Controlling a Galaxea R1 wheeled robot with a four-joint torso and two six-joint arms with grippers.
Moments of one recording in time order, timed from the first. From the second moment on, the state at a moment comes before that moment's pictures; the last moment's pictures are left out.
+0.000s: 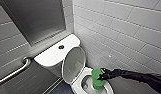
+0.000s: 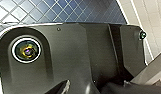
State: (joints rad) left arm 1.30 2.50 -1.87 0.08 -0.04 0.00; right arm -0.39 2.69 -2.00 0.19 -0.54 0.21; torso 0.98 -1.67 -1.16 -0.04
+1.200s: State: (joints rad) left arm 1.30 2.55 -1.94 0.07 -0.05 0.00; right arm -0.33 3.00 -2.31 0.07 -0.56 0.22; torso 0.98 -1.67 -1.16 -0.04
